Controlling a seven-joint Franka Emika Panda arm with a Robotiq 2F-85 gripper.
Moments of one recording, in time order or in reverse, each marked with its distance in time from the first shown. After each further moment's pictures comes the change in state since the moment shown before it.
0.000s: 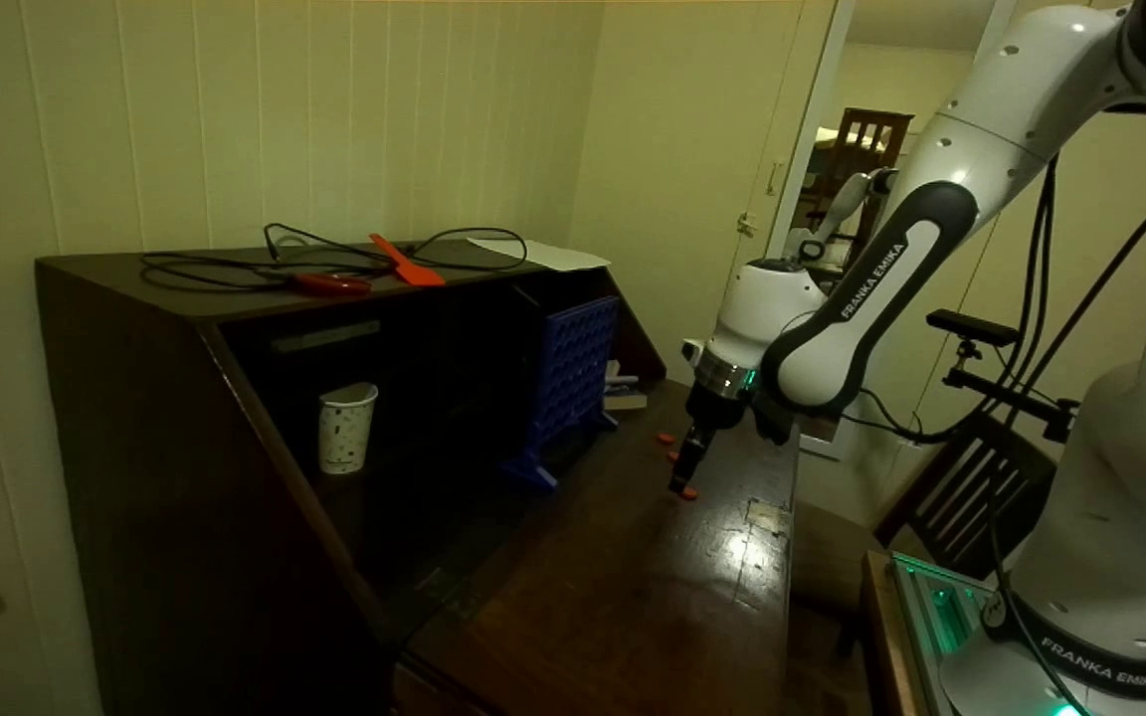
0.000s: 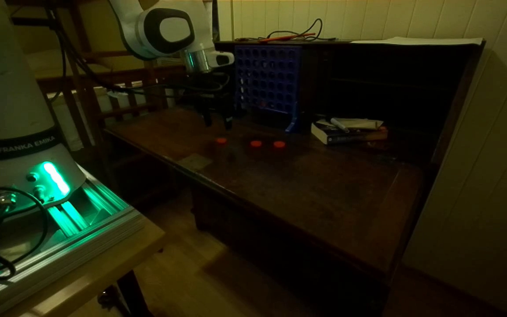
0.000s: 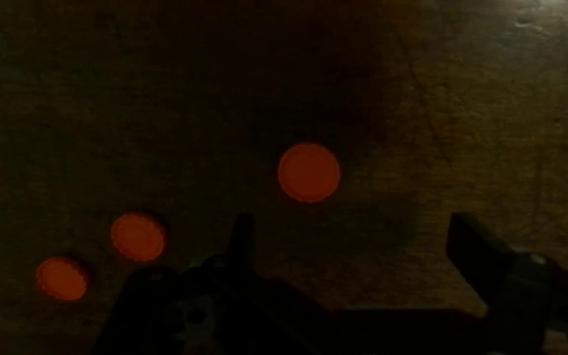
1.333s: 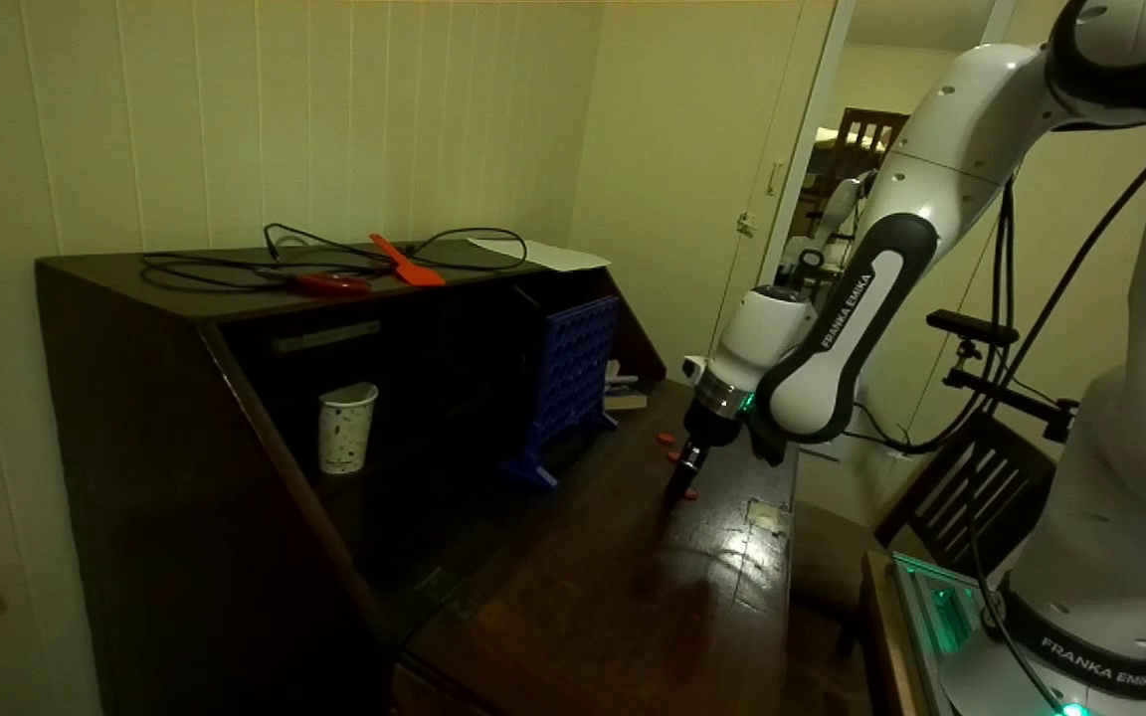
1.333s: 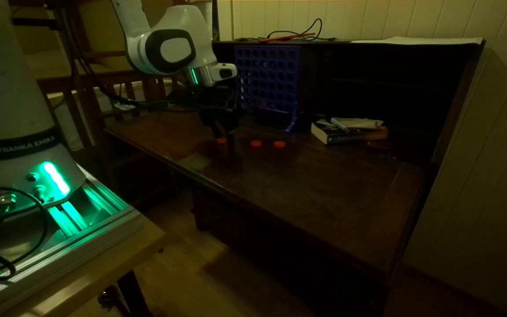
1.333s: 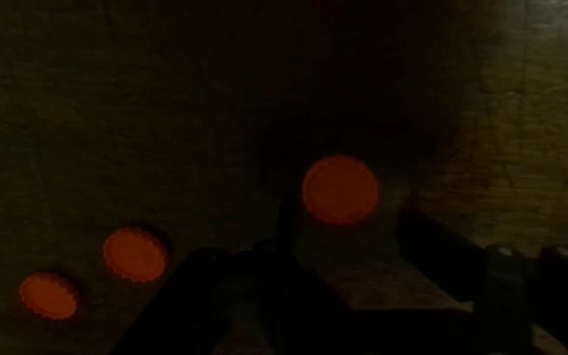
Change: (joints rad) arm 0.011 0.128 -0.041 0.003 0.036 0.189 -0.073
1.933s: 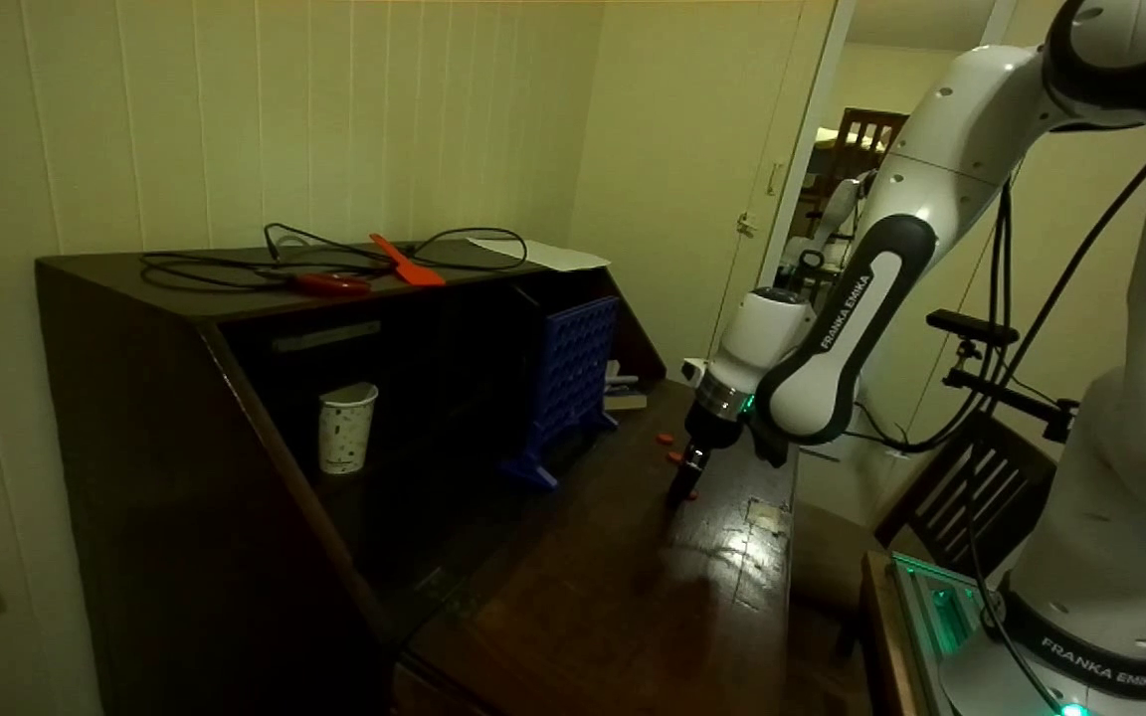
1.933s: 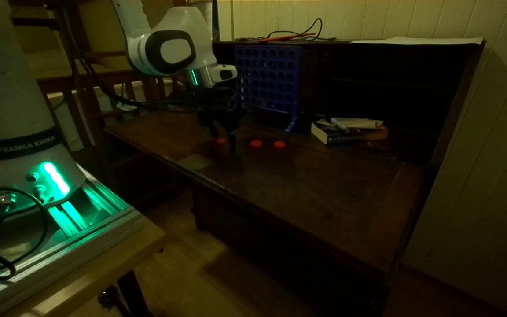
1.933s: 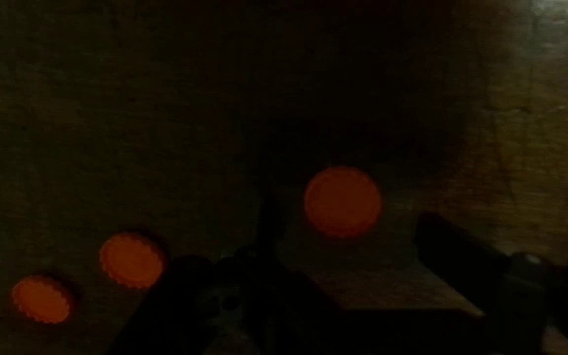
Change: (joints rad) arm -0.003 0.006 0.000 0.000 0.002 -0.008 -0.036
